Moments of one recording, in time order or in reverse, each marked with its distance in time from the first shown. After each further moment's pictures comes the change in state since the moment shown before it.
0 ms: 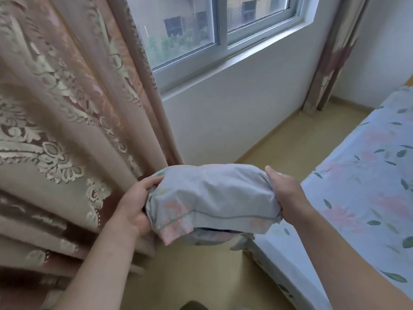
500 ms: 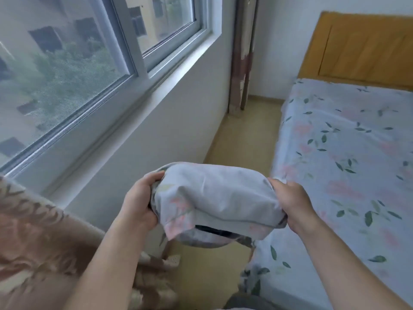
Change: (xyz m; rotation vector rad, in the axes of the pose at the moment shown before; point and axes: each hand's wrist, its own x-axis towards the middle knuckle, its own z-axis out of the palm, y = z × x) left_hand 0.338 0.175 0.150 0.228 -0.329 -0.111; right_hand 0.195 -0.110 0.036 0.146 0.477 0.080
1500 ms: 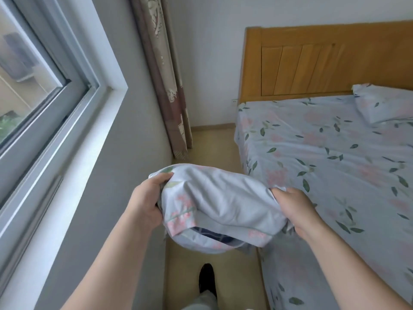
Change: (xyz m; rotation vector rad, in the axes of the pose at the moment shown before) left_hand 0.613 0.212 0.420 0.357 -0.175 -0.180; right_hand 0.579 -0.239 -0.012 -0.012 0.338 0.153
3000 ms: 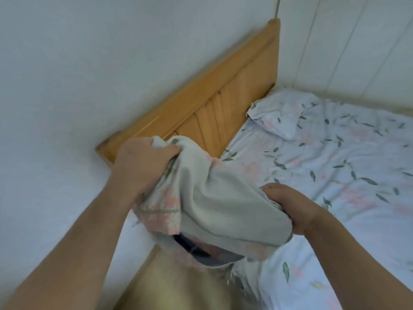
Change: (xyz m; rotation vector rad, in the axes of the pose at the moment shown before) left_hand 0.658 0.513 0.762 1.349 -0.700 0.911; right_hand 0.744 -0.446 -0.081 0.801 0.046 -0.025
